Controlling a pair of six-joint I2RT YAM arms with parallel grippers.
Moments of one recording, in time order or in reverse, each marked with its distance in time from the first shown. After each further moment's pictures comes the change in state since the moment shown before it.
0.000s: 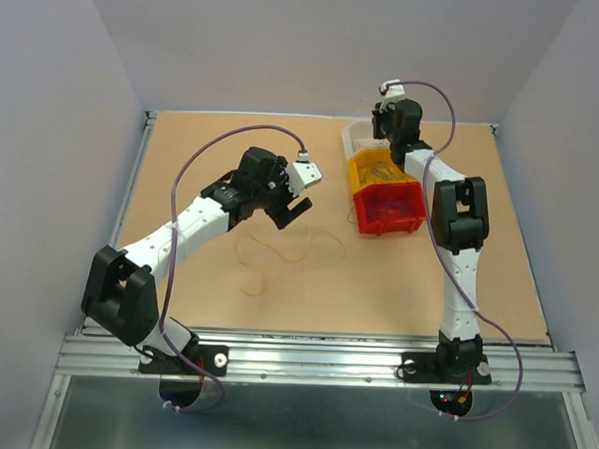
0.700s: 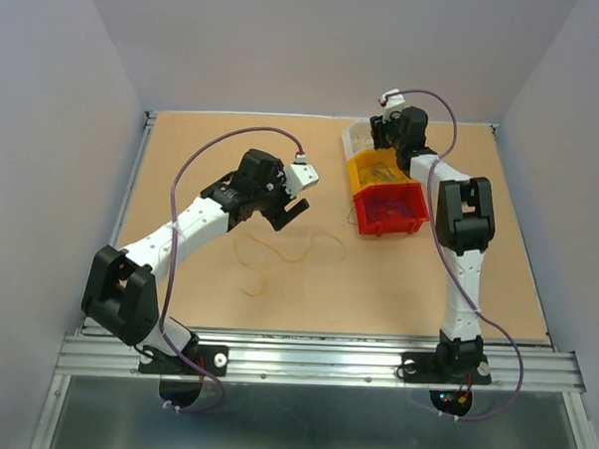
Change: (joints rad) left arm -0.003 0.011 -0.006 -0.036 -0.053 -0.006; right arm -0.047 -0.025 -0.150 0.063 -0.095 -0.207
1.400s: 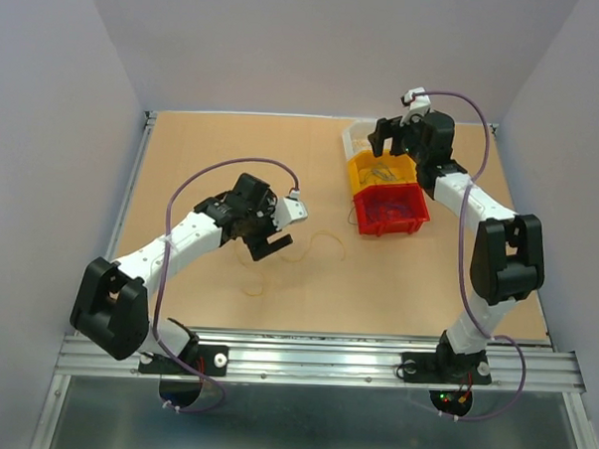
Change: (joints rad) left arm 0.000 -0.083 -0.146 -0.185 -0.038 0.127; right arm 0.023 -0.561 -0.461 -0.008 -0.074 0.213
